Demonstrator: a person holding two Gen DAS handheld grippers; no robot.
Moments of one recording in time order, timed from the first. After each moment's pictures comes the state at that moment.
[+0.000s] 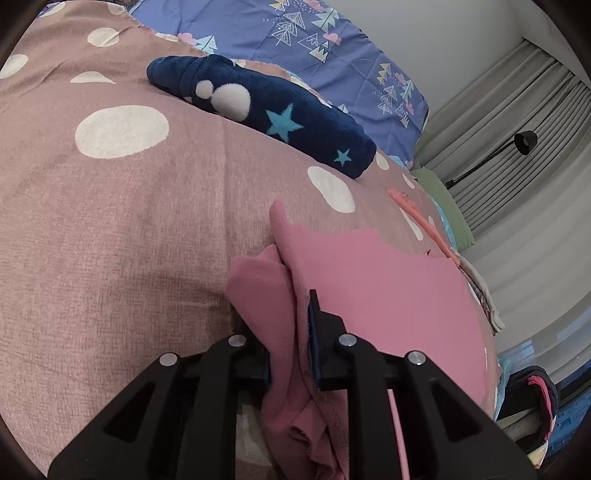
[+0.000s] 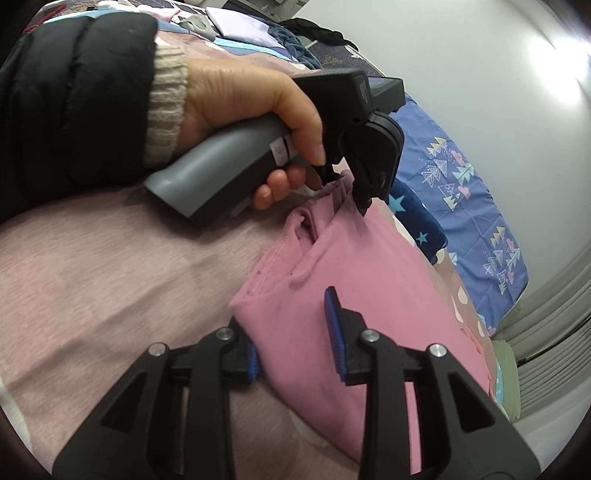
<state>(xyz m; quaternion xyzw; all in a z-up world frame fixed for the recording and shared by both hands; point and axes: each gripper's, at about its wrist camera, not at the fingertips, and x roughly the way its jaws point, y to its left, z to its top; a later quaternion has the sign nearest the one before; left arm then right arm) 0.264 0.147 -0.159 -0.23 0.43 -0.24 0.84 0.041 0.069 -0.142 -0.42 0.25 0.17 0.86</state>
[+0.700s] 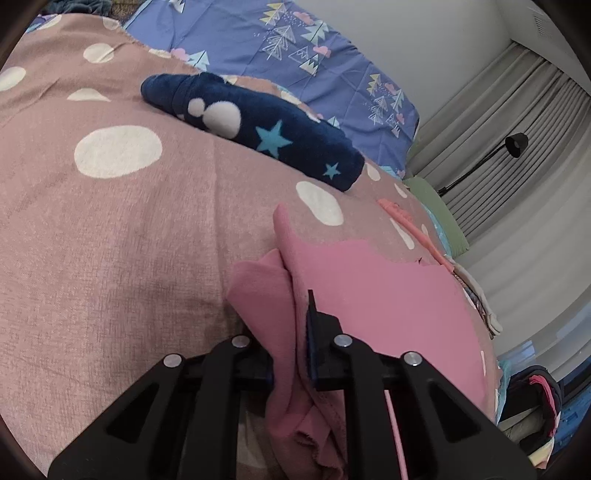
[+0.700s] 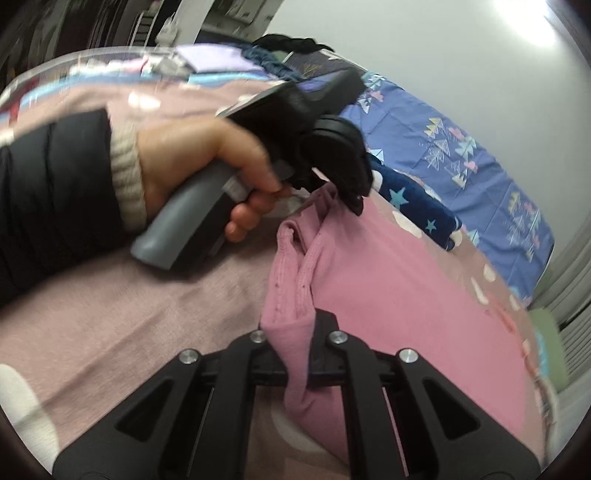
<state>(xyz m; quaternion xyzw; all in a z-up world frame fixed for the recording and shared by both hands) 0.254 0.148 -0.147 -0.23 0.40 -0.24 0.86 0.056 0.037 -0.108 -0.29 0.27 0.21 0.89</state>
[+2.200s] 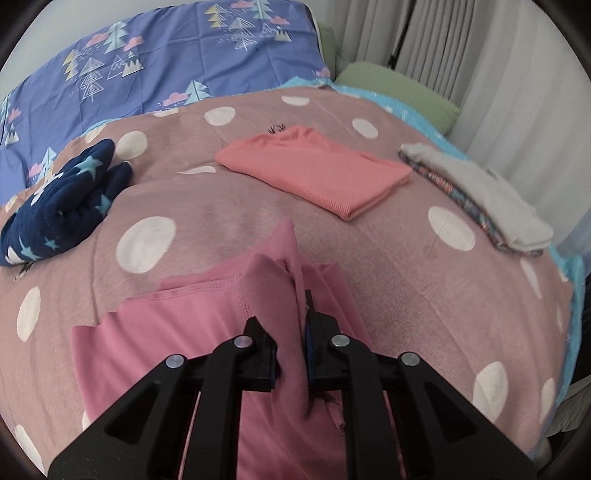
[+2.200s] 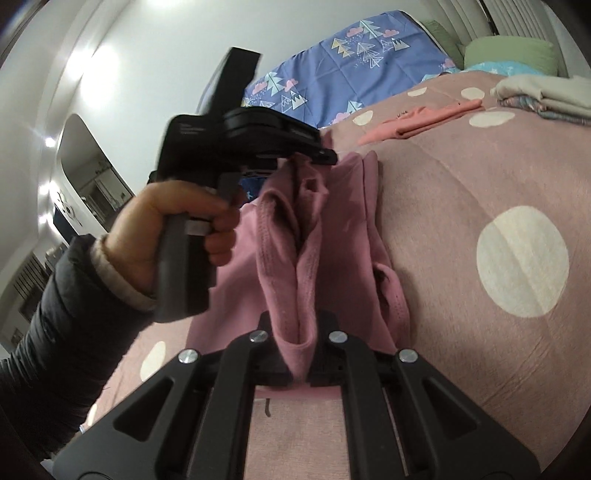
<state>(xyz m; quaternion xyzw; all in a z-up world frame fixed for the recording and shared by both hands) 0.262 -0.274 -0.073 0.08 0.43 -0.27 0.86 0.046 -0.348 -0.103 0.24 0.29 0.15 0.91</state>
